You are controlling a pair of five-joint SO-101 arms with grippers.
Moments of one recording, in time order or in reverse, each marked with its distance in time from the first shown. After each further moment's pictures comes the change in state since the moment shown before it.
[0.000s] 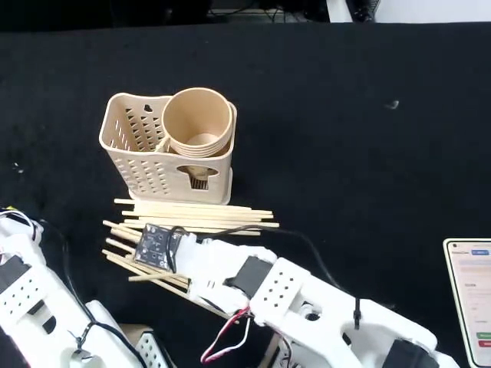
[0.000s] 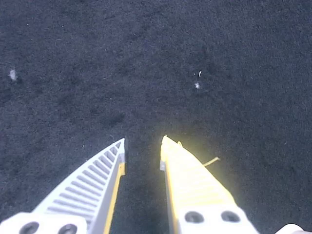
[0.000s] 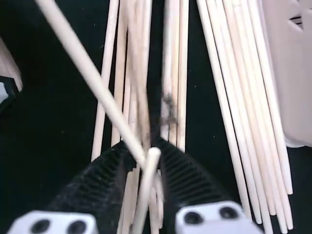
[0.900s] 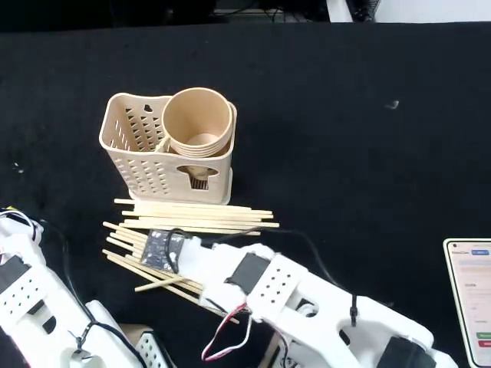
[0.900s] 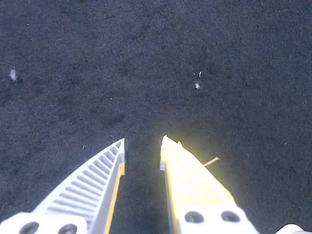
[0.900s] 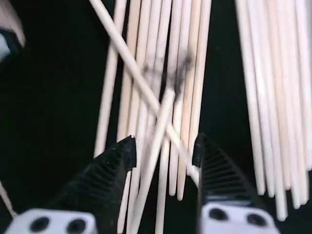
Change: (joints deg) left arm 0.0 0.0 0.0 0.0 0.0; right arm 1.4 2.0 -0.3 9.1 0.4
